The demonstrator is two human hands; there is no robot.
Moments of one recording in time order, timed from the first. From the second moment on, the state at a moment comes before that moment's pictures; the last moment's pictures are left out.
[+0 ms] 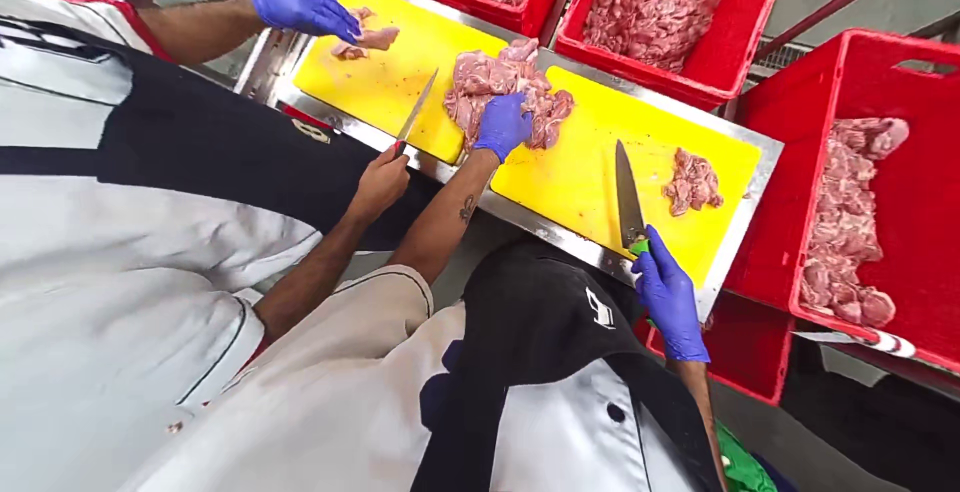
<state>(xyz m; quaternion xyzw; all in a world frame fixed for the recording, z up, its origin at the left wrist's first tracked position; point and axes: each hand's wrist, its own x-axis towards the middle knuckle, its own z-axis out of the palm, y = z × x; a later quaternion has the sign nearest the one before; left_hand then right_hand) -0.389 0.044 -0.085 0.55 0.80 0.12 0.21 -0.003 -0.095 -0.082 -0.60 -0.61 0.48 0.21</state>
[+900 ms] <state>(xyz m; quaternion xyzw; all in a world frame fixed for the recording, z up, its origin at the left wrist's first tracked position) -0.293 -0.004 -0.119 0.90 0.38 0.12 0.14 0.016 -0.157 -0.091 -0.67 -0.50 0.50 0.22</state>
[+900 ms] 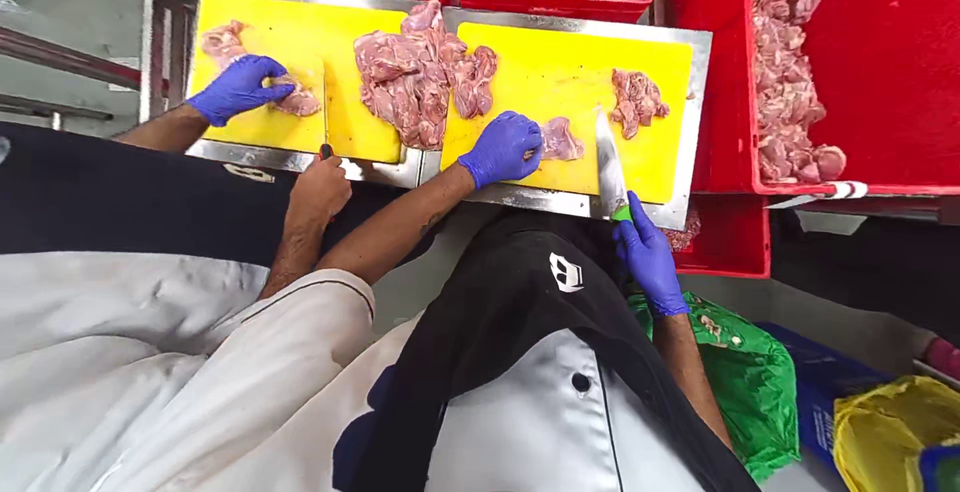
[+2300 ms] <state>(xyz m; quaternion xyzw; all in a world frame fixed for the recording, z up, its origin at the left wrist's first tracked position) -0.277 0.084 -0.018 0.86 0.25 0.05 0.45 0.055 -0.118 -0.044 -0.70 -0.63 0.30 0.13</state>
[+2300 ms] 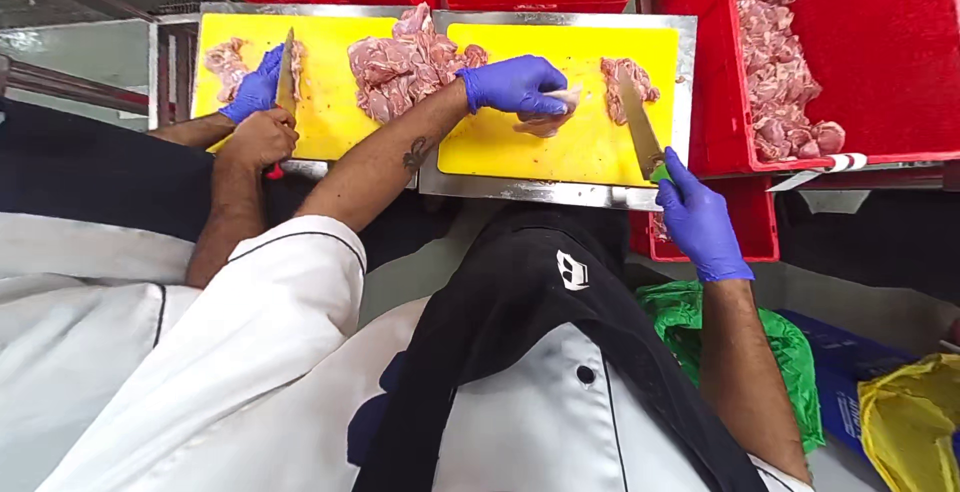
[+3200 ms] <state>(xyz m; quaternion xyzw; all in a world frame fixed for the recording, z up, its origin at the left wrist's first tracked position) -0.271 0.021 -0.097 0.66 0.46 0.22 0.55 -0.050 -0.073 -0.077 -0.63 -0.71 0.29 0.11</state>
